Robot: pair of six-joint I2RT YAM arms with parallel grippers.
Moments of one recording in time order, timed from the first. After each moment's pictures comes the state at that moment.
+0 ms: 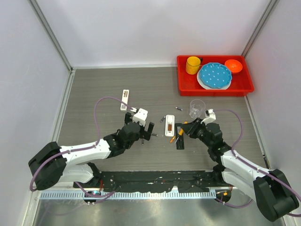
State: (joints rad) left arm -0.97 1.22 0.53 0.25 -0.49 -0.19; right arm 0.40 0.90 0.14 0.44 -0.11 0.76
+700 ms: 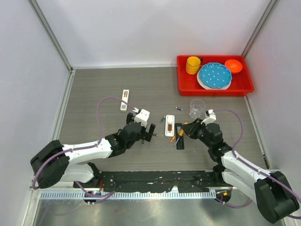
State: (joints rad) left arm -0.97 1.25 0.53 0.25 -0.44 -0.18; right arm 0.40 0.87 0.15 0.40 -0.11 0.75
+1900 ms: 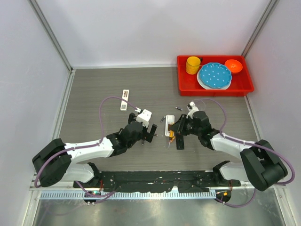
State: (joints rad) left arm -0.97 1.28 0.55 0.24 -0.40 -0.18; right arm 0.46 1.23 0.38 0.33 -0.31 0.70
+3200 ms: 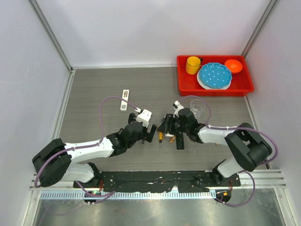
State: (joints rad) left arm -0.97 1.28 0.55 0.24 -0.40 -0.18; right arm 0.62 1.51 0.55 0.36 -0.30 0.71
